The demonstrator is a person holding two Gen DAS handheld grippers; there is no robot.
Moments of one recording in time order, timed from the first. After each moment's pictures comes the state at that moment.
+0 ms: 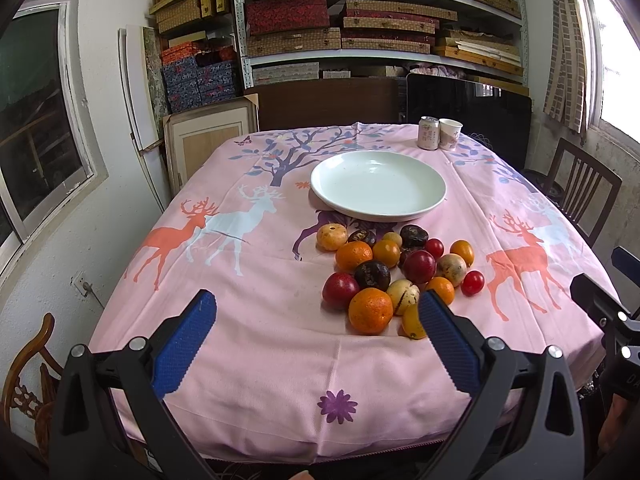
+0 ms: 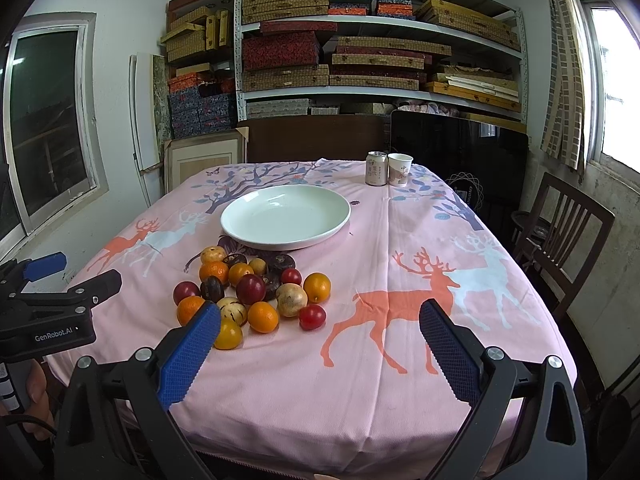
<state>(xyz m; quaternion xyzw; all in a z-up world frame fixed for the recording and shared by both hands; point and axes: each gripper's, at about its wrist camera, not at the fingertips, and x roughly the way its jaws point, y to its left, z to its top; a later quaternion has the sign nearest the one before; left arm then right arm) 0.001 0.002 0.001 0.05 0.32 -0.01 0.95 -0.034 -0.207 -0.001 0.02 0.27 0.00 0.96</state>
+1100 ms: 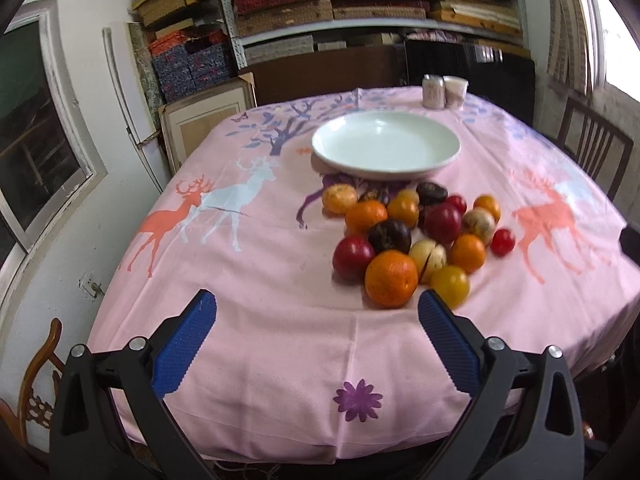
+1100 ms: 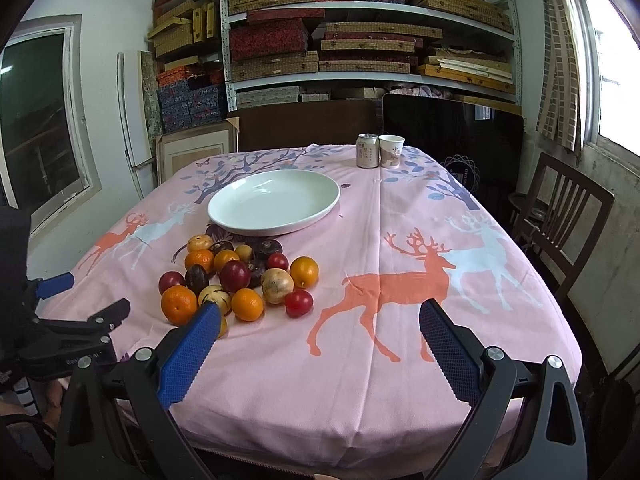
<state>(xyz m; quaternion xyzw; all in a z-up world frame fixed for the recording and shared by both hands) 0.019 0.006 -0.039 0.10 0.36 0.00 0.93 -0.026 -0.219 -0.031 0.04 0.29 -0.01 0.95</state>
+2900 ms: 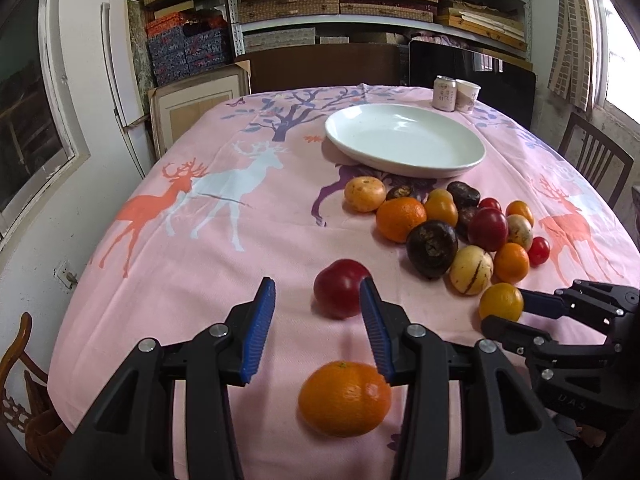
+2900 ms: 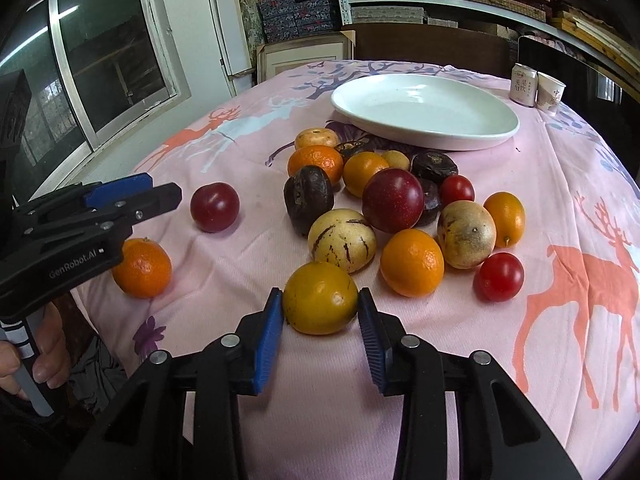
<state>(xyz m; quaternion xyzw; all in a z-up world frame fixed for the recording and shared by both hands) 0.062 0.050 -0.075 0.06 0.37 -0.03 0.93 0.070 -0.127 -0.111 0.00 0.42 0.20 0.89</state>
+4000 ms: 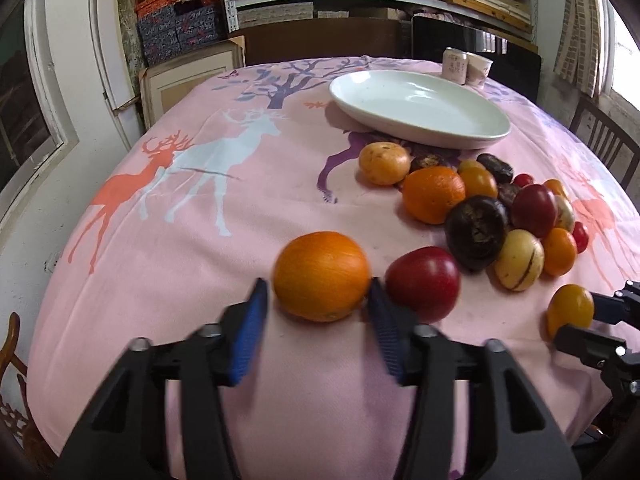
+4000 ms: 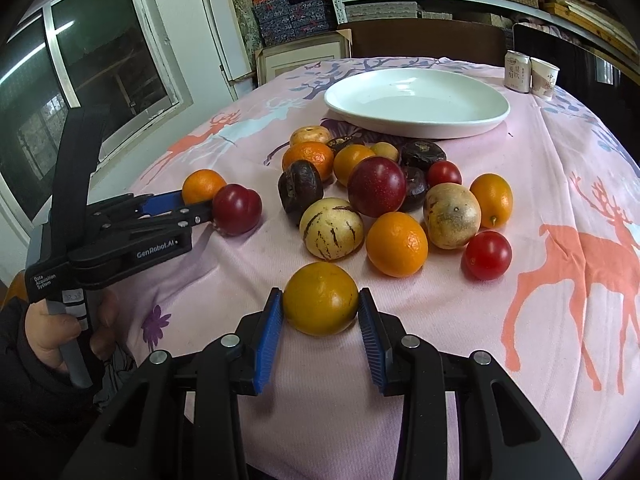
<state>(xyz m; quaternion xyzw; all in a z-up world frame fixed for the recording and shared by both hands) 0.107 0.058 -0.110 0.06 0.40 -0.03 0.91 0.063 -0.143 -0.111 0.02 0.42 0.21 0.88</state>
